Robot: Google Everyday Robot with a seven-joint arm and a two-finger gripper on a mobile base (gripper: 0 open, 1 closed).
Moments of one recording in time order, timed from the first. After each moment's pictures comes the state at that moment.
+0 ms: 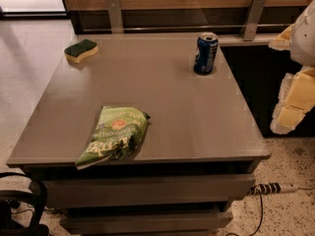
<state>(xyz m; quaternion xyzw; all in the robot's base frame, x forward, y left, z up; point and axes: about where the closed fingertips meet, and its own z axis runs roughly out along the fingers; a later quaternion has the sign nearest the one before) 0.438 -0.217 0.977 -0.60 0.78 -0.03 0.16</state>
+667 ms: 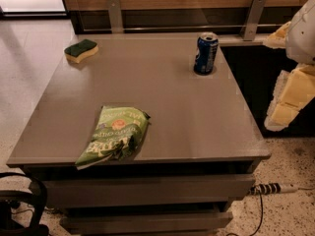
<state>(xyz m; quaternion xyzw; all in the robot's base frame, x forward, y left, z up) 0.444 -0.207 0.977 -0.61 0.77 -0.02 0.18</state>
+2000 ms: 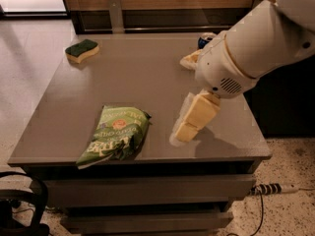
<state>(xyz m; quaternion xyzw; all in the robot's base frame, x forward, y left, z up) 0.448 -0.050 0.937 -0.63 0.71 0.12 0.29</state>
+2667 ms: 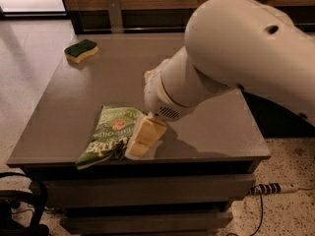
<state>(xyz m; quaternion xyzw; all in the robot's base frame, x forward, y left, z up) 0.454 0.030 0.894 -0.63 0.70 0.08 0.31</state>
